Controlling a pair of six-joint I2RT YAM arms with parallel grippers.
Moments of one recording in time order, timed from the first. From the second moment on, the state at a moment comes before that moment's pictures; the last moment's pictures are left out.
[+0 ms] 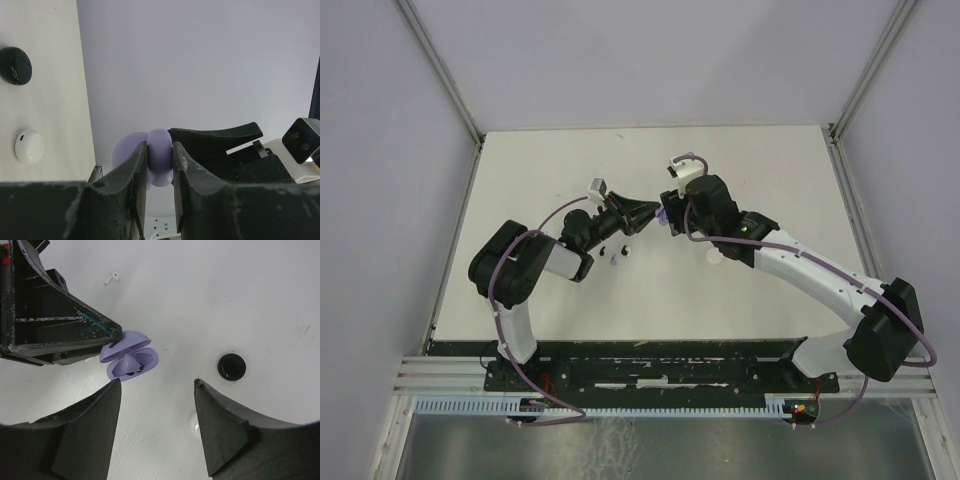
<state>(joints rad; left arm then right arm) -0.47 1.89 0.67 1.38 0.47 -1.66 0.76 1.38 1.16 -0.30 0.29 0.12</state>
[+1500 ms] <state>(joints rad) -0.48 1.89 0.65 1.38 0.47 -1.66 0.76 1.44 1.17 -0.28 0.31 0.13</state>
